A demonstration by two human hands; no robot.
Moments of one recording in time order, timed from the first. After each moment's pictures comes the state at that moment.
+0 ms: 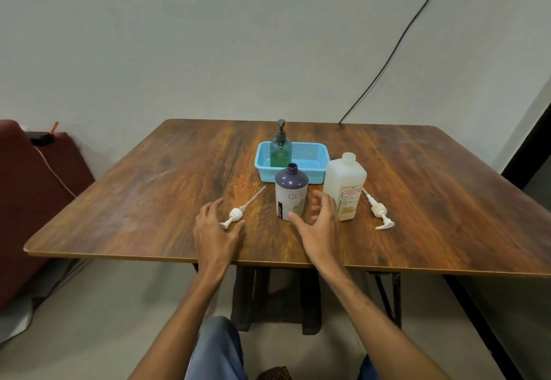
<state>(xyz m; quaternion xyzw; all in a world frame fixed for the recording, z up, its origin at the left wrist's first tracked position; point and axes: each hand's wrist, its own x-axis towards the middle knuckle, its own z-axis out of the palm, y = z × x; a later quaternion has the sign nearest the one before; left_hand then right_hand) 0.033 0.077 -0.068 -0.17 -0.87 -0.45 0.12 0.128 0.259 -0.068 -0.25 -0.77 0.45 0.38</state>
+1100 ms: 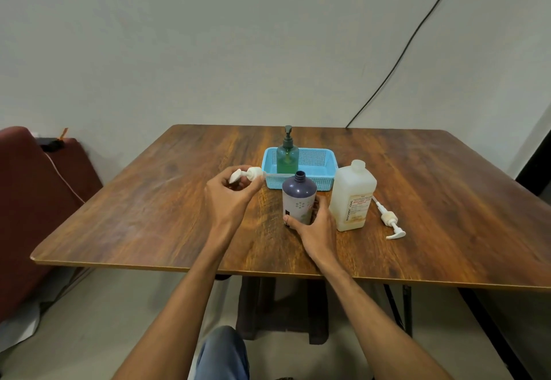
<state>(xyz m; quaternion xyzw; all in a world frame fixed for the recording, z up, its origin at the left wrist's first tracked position) 0.013 0.109 0.013 -0.25 -0.68 -0.68 0.11 0.090 0.273 -0.079 -0.26 -0.77 0.49 0.32</state>
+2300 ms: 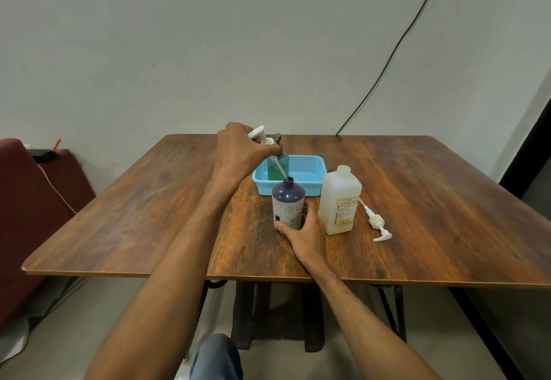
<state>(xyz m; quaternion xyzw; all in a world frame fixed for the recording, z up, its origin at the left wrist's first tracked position) 0.010 0.151 0.119 -0.29 -0.81 -0.48 0.14 0.091 0.275 -0.083 -0.26 -0.78 0.48 0.30</state>
